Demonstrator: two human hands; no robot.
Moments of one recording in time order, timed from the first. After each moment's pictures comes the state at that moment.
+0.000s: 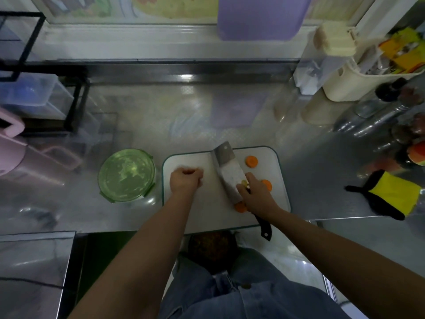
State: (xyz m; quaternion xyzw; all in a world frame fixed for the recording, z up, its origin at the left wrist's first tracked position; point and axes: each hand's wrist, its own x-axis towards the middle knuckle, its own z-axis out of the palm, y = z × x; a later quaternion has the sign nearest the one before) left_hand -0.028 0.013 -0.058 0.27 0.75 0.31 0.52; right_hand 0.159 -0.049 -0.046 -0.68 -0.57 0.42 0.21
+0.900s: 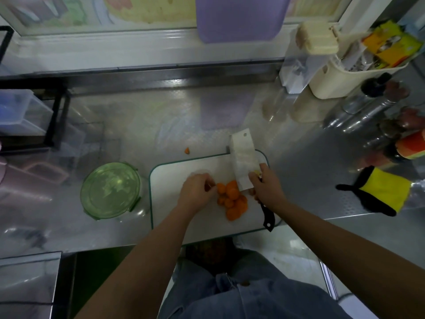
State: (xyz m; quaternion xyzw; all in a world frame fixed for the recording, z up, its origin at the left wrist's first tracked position) left_hand 0.004 0.014 -0.055 0.71 0.60 0.06 0.36; right_hand 0.204 -0.023 -0.036 -0.75 -0.46 0.41 0.27
